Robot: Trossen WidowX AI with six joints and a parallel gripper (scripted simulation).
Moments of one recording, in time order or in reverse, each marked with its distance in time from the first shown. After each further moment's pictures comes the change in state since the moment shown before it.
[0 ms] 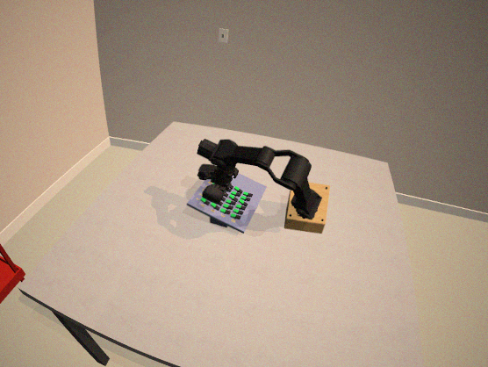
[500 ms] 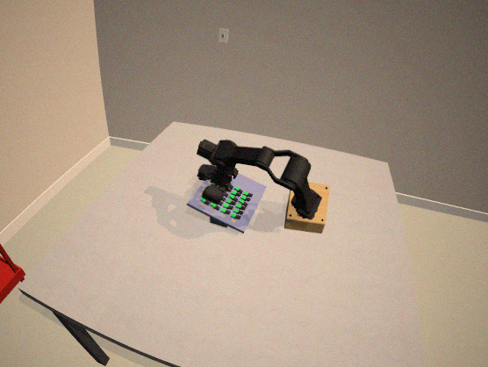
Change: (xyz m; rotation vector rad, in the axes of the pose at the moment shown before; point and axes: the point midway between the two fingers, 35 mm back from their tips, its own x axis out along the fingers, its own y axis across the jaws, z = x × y) arm 0.002 0.000 0.000 -0.001 -0.001 0.000
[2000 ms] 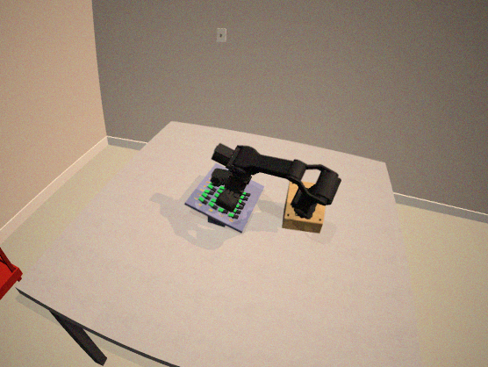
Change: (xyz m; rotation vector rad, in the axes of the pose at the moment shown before) arm -0.026 0.027 -0.059 0.002 -0.050 -0.001
